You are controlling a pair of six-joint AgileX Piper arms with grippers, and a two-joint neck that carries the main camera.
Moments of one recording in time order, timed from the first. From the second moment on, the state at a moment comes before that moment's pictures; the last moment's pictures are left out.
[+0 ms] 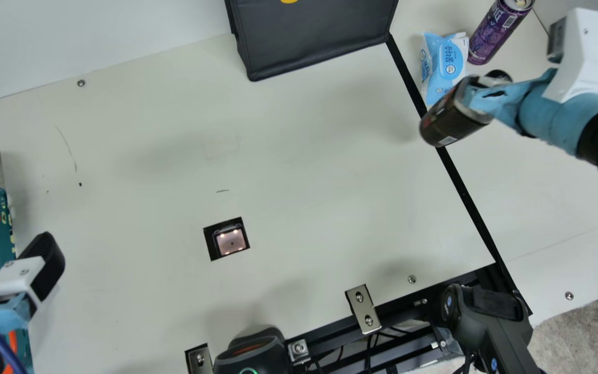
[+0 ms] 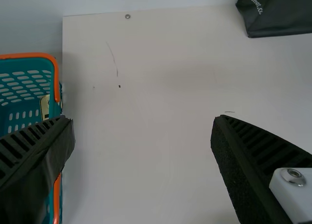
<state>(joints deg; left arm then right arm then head) -17.9 50.1 -64.5 1.9 64.0 -8.2 -36.2 58.2 -58.0 17.5 52.0 -13.1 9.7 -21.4</state>
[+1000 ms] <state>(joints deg) -17.9 50.1 -64.5 1.9 64.0 -8.2 -58.4 80.4 -67.6 29.7 46.4 -53.9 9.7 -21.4</state>
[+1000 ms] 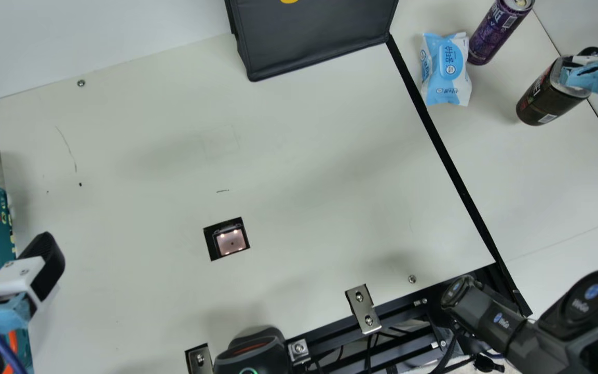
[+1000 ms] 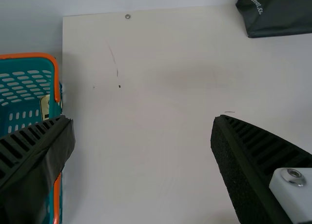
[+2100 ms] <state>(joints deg) -17.9 50.1 -64.5 1.9 64.0 -8.2 -56.6 93.1 -71.0 41.8 41.6 -74.5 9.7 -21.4</state>
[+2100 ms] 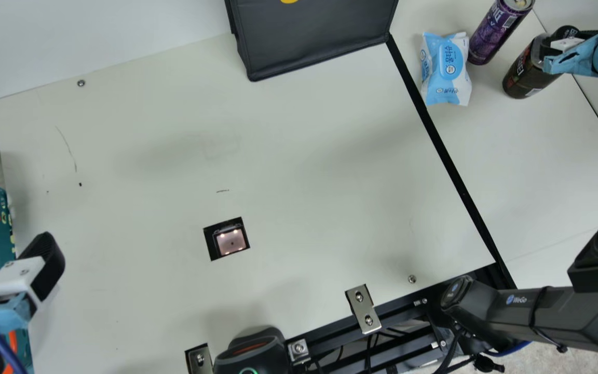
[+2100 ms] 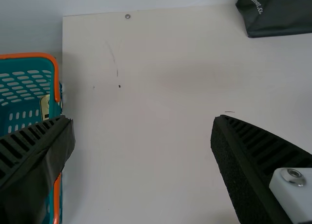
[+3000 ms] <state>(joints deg) -17.9 50.1 -64.5 1.9 64.0 -8.2 -52.3 88.1 -71.6 29.7 37.6 -68.7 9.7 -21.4</state>
